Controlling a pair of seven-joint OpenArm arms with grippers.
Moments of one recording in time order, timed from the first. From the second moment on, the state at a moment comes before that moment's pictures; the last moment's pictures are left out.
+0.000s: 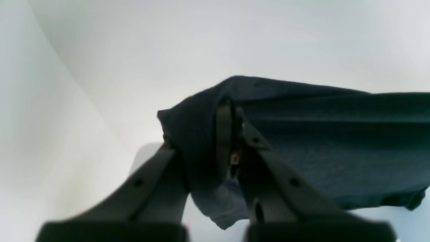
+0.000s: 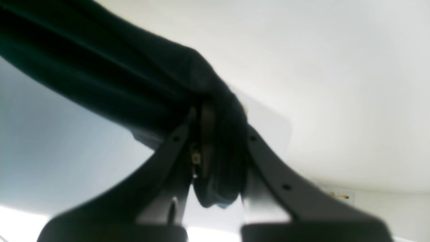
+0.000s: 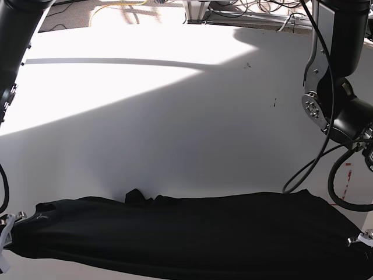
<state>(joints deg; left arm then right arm) -49.7 -14.8 -29.8 100.7 -20.6 -30.2 72.5 56.7 43.0 1.5 77.2 45.3 41.1 -79.9</state>
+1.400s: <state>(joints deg) 0.2 -18.1 -43.0 104.3 -40.2 -29.5 72.4 -8.6 27.9 29.9 103.0 47.3 41.1 -79.5</state>
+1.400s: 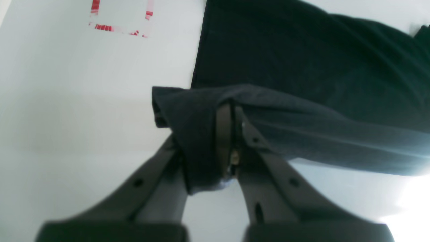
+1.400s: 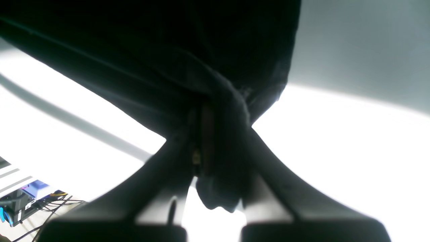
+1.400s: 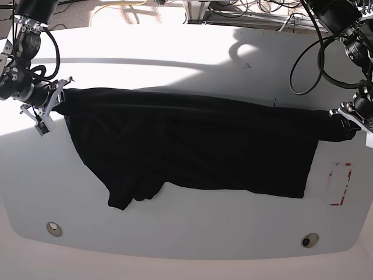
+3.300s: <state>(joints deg) 2.7 -27.0 -35.7 106.0 -40.5 -29.5 76.4 -22.7 20.3 32.9 112.5 57.8 41.0 -79.6</state>
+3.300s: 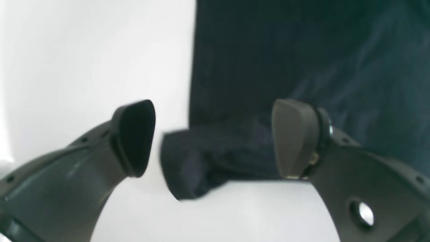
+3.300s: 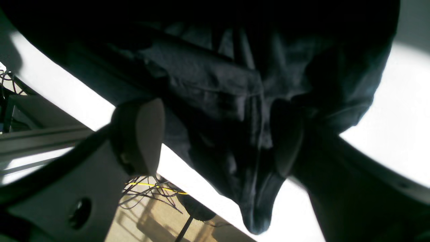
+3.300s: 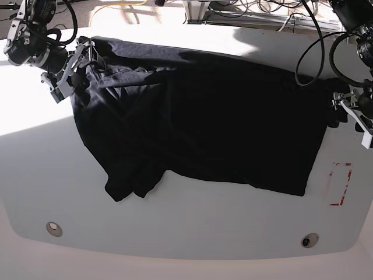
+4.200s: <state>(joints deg) 9.8 -18.4 -29.0 97.4 -19.9 -29.4 62.7 -22.7 9.4 20.0 110.6 17.7 41.0 -71.3</state>
